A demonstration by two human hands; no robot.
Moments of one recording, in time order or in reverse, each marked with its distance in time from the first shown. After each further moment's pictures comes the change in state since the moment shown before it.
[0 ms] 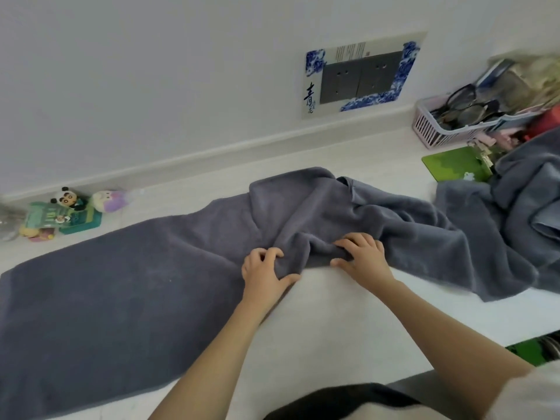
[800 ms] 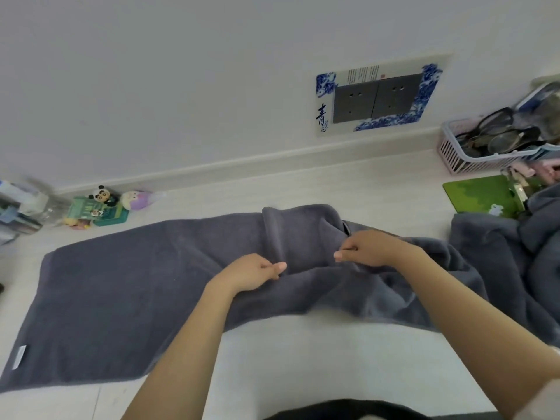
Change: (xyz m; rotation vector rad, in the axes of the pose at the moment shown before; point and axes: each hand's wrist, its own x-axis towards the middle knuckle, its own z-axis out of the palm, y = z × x) left_hand 0.018 0.046 -0.077 -0.016 -0.472 -0.170; right_hand 0.072 0.002 -0.104 0.033 -0.658 -0.206
